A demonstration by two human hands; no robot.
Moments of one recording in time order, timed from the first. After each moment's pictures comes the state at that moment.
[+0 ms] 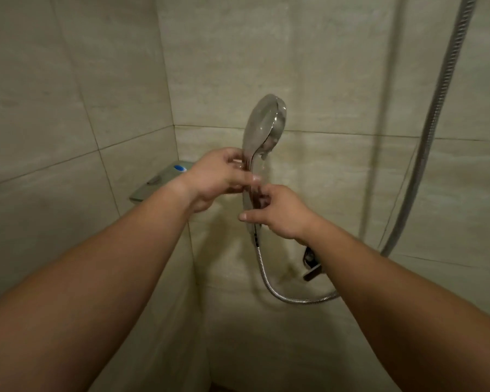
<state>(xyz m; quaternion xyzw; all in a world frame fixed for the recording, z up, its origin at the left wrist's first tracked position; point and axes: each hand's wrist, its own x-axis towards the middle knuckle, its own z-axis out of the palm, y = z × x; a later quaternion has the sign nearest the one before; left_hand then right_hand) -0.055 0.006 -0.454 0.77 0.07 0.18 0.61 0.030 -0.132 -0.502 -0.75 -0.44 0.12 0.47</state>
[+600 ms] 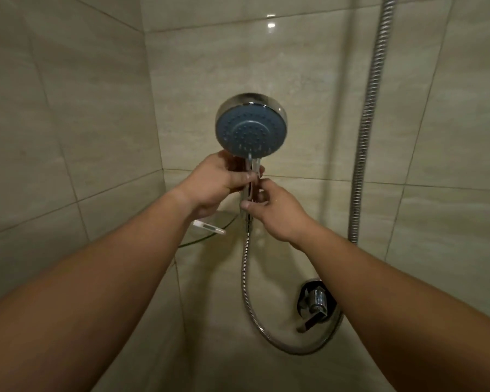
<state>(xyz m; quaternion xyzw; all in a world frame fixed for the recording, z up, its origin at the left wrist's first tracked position) -0.001 0.003 -0.395 0.76 -0.03 0.27 0.59 0.084 -0.124 -0.441 -0.75 -0.43 0.00 0.50</state>
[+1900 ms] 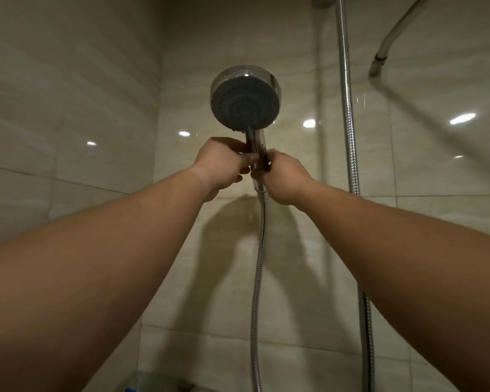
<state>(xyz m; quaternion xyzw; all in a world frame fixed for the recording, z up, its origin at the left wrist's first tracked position) 0.025 -0.005 -0.107 0.78 -0.03 0.49 0.39 0.109 -0.125 -0.118 -0.73 -0.46 -0.31 0.40</state>
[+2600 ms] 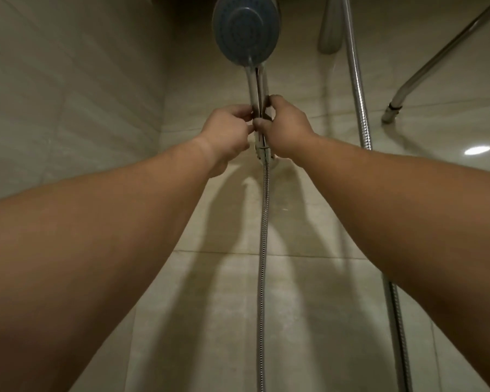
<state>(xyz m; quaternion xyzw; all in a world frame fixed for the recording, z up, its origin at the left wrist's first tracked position) 0.029 -0.021 0.026 0.73 -0.11 0.52 0.43 0.115 -0.112 0.054 -0.62 -0.48 -0.41 0.47</state>
